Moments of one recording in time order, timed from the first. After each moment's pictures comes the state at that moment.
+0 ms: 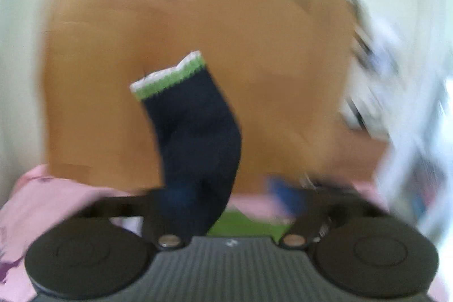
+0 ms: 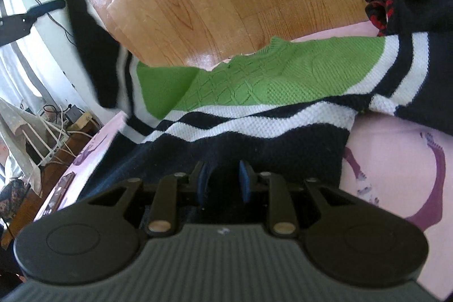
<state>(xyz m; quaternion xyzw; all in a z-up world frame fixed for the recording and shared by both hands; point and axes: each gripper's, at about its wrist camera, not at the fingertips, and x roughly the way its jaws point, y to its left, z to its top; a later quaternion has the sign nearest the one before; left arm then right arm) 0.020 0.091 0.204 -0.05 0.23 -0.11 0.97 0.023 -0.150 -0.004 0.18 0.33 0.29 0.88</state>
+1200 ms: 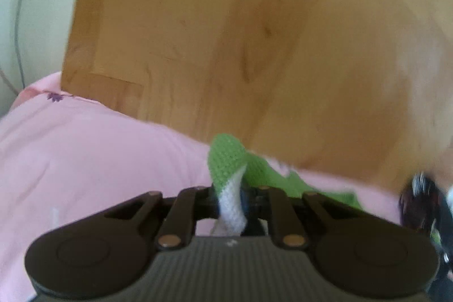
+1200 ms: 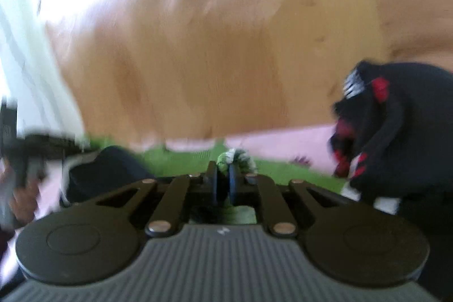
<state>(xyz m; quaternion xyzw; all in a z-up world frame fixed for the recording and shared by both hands) 0.169 0.222 0.045 -0.19 0.31 0.03 0.93 0.121 -0.165 0.040 0.14 0.23 0.20 0.94</state>
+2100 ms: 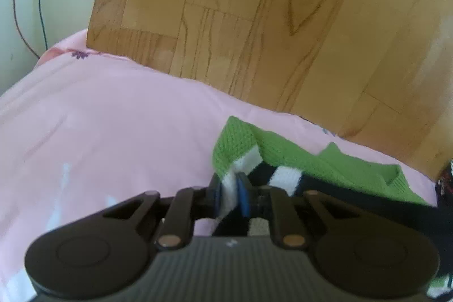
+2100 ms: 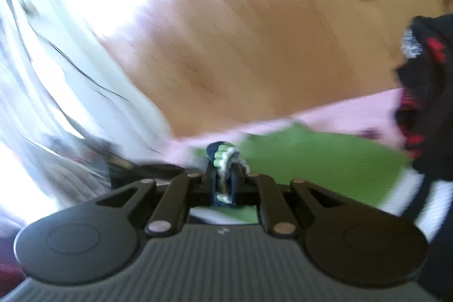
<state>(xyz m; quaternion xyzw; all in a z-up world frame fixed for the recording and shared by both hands) 0.180 0.204 -0.007 -0.18 0.37 0.08 0.91 0.143 -0.199 0.051 0.26 0.29 0.40 0.83</state>
